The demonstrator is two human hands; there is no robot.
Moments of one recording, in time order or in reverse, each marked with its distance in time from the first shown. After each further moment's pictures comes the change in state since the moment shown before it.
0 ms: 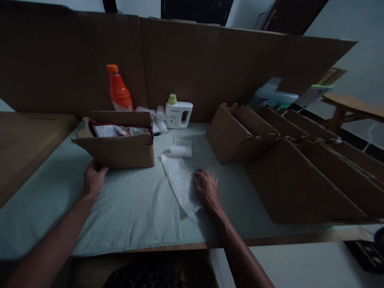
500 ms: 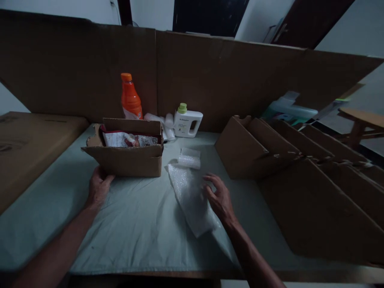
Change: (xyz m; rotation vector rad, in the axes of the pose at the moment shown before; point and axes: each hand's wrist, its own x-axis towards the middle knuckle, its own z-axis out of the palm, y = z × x) left_hand -0.006 0.004 0.005 -0.105 0.000 -0.052; right_hand 0.028 -0.017 -0.029 0.368 0.021 0.039
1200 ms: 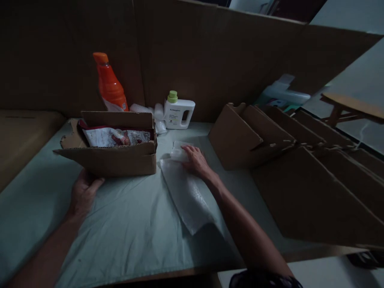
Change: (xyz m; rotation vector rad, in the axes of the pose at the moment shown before) left_hand -0.003 -0.006 -0.003 -0.003 -0.184 0.049; right_hand 0.103 -0.009 0.039 -0.438 -0.220 -0.313
